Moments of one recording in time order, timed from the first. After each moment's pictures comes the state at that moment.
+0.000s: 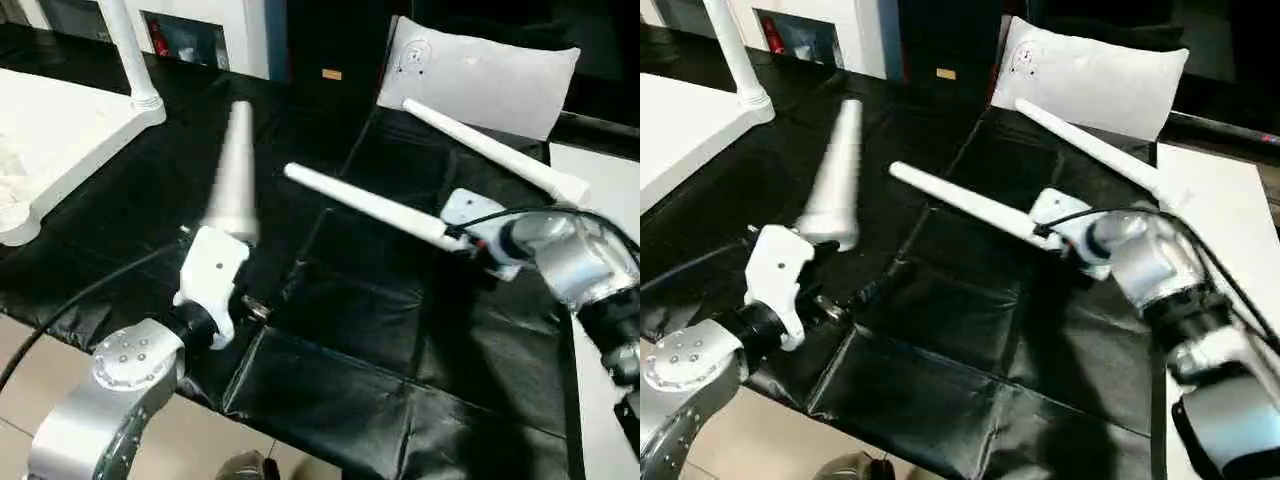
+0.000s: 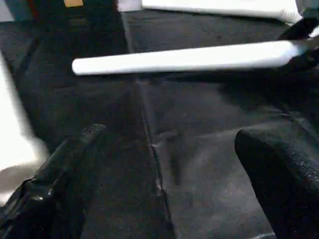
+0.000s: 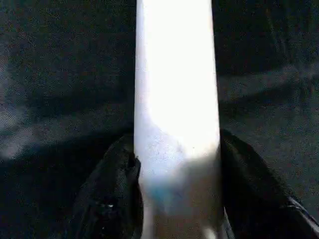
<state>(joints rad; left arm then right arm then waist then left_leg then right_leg) -0.03 0.38 -0.09 -0.66 -0.26 0.81 -0.31 -0.72 -0.61 0.42 0.47 -0.25 0.52 0.84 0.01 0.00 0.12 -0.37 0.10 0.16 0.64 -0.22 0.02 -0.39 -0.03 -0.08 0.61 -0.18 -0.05</state>
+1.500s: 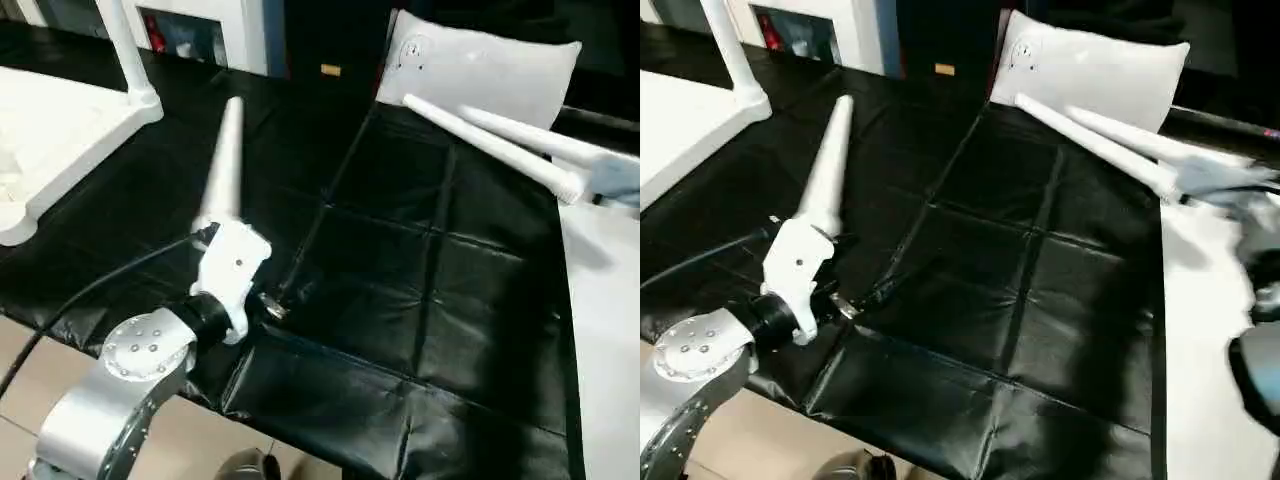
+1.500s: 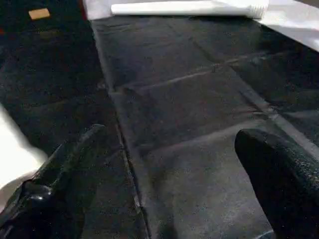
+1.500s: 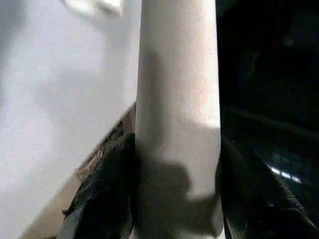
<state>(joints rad) -0.08 0.41 -0.14 -0.66 -0.25 0.81 -0.36 -1.02 -0.84 0.47 1.29 -0.63 0.12 0.21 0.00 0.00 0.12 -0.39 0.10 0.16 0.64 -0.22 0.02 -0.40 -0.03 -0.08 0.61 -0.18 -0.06</state>
